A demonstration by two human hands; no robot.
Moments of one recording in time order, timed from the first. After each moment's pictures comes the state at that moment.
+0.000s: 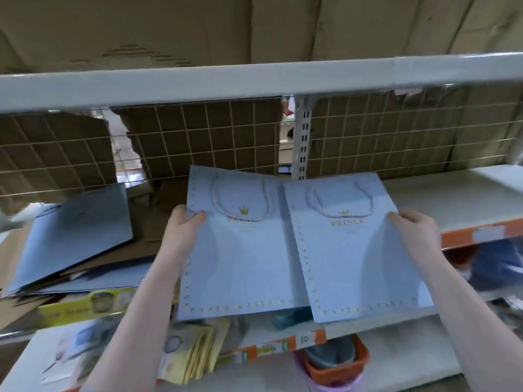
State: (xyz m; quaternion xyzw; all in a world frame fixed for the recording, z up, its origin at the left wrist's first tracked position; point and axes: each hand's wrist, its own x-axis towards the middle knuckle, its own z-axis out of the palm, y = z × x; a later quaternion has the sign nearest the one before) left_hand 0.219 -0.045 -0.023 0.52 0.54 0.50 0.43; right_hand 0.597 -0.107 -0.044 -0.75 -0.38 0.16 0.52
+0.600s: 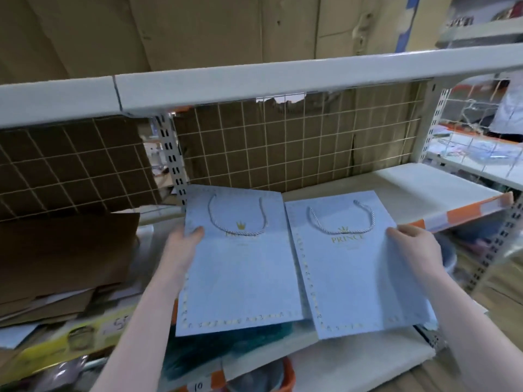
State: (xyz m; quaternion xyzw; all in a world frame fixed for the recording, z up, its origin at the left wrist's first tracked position) left_hand 0.540 -0.008 -0.045 0.54 0.53 0.47 0.46; right_hand 0.915 -0.129 -0.078 -0.80 -0.31 0.14 0.49
